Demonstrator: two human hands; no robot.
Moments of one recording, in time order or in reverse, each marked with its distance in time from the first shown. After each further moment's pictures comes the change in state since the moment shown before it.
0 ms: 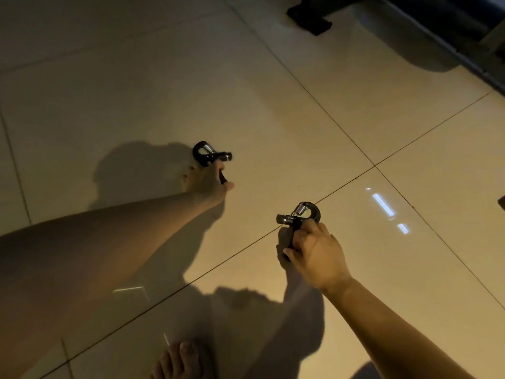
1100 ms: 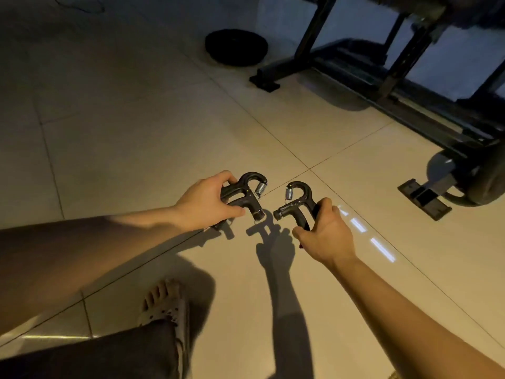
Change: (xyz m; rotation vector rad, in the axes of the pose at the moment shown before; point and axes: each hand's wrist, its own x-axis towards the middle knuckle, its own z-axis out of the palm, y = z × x) left_hand -0.279 0.106 -0.091 -0.229 -0.030 0.397; right_hand -0.190 0.045 -0.107 0.427 0.297 0.323
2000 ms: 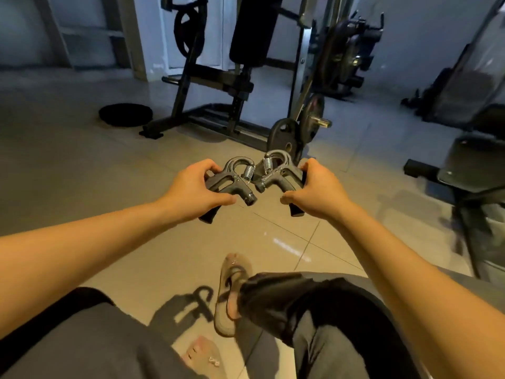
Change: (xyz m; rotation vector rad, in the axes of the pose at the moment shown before) left_hand -0.411 0.378 0.124 -0.145 0.056 0.392; right_hand -0.459 0.200 -0.342 0.103 0.291 0.012
